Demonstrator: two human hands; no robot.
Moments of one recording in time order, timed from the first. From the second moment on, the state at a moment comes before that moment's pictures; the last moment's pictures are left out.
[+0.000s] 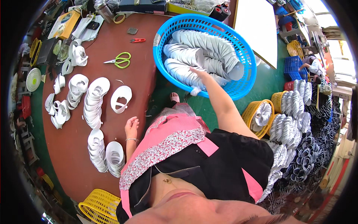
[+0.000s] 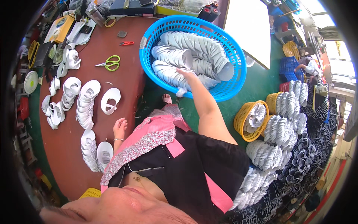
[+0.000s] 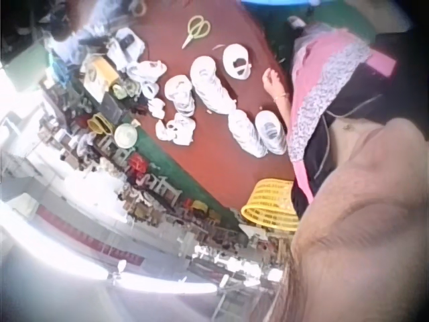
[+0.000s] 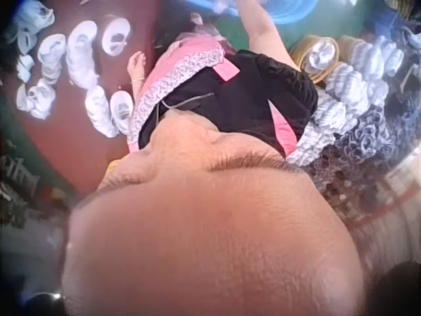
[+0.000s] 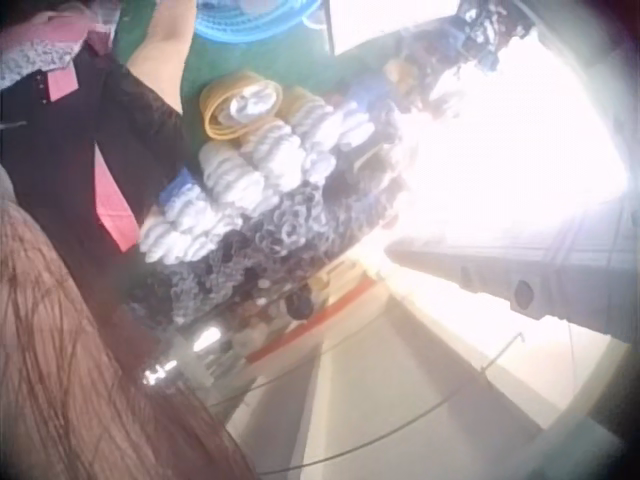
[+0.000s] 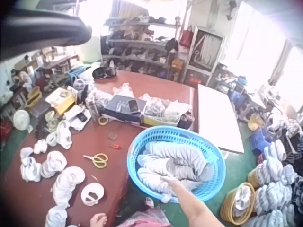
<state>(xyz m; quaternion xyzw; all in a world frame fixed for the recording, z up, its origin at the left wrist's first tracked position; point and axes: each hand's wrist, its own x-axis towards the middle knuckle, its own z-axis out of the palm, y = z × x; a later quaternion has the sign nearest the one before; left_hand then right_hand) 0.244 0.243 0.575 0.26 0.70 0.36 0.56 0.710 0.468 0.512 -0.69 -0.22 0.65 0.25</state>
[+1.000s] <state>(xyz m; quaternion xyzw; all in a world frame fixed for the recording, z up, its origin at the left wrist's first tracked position) 0.420 0.445 0.759 0.45 0.47 0.42 0.63 0.645 0.459 0.762 -0.52 -0.39 0.56 0.52</state>
